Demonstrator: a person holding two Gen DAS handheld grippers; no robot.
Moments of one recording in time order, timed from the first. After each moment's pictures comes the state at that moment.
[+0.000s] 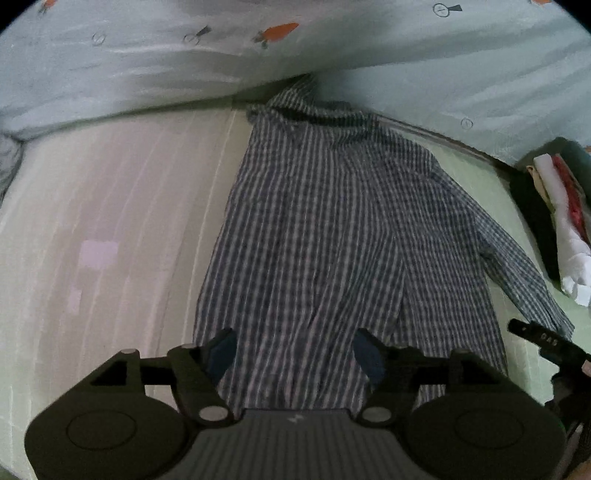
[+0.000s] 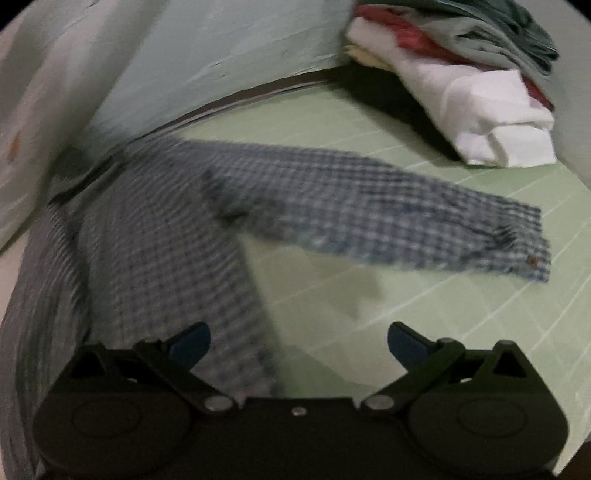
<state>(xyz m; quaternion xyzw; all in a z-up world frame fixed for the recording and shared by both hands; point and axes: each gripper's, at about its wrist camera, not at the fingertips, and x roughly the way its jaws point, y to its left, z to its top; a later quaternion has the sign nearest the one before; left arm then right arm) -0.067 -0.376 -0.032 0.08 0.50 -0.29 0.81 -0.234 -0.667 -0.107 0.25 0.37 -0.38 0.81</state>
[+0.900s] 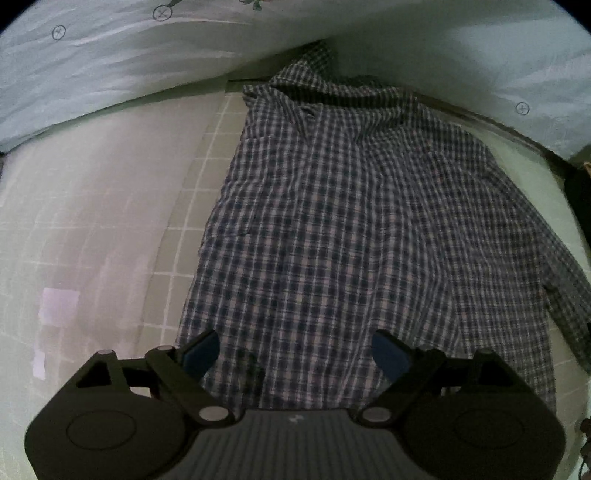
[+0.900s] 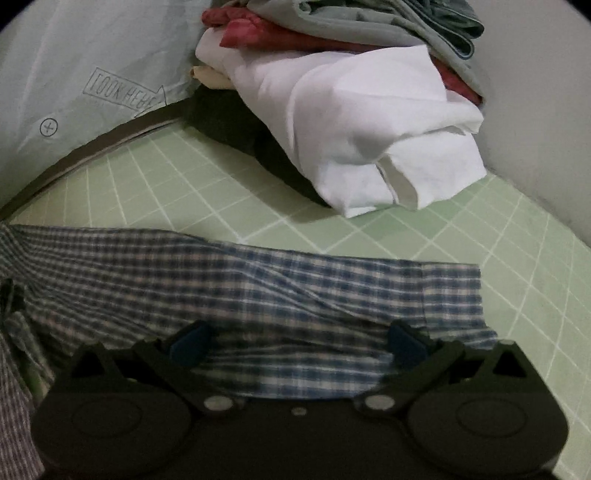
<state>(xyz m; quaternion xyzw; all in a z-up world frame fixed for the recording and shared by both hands) 0.007 -0.456 -0.090 0.12 0.53 -0.24 0.80 -0.243 -0.806 -0.153 0.24 0.33 -0.52 0.75</state>
